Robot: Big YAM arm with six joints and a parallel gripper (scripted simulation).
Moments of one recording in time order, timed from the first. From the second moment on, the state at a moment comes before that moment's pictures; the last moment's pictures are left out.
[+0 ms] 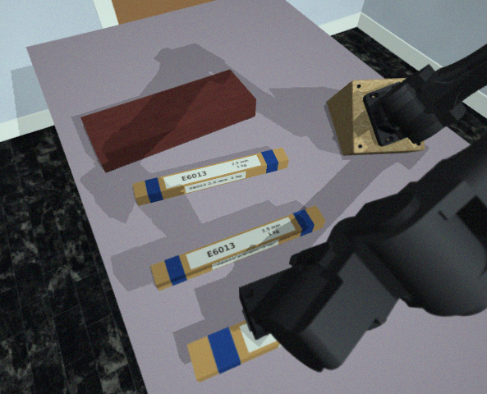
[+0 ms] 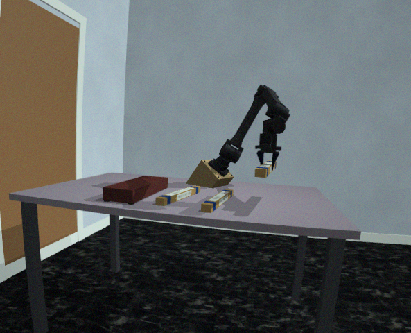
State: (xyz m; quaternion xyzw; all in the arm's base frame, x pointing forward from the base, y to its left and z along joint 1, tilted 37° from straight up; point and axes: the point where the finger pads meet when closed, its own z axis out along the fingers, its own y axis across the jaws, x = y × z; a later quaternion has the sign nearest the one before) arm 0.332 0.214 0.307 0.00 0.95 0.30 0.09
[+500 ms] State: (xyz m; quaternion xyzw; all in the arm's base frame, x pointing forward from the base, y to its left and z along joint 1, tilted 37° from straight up) arm 0.345 0.227 0.303 0.00 0.95 0.30 0.10
